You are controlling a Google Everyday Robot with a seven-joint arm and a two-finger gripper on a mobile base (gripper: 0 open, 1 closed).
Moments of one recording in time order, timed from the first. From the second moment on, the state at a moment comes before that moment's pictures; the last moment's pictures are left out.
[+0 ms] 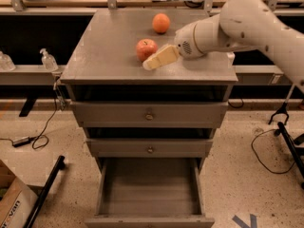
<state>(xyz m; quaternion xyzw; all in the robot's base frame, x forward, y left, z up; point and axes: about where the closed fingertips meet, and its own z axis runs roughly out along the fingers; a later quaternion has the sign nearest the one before) 0.707 -0.044 0.908 -0.42 0.76 0.17 0.46</state>
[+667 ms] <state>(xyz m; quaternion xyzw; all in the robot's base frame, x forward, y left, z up) 0.752 -0.008 0.873 -0.39 0.76 0.21 0.47</state>
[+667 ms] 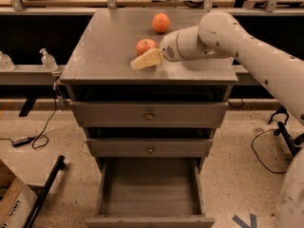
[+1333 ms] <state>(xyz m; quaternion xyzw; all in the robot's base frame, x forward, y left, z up) 0.808 -0.006 0.857 -0.37 0.76 0.20 0.50</state>
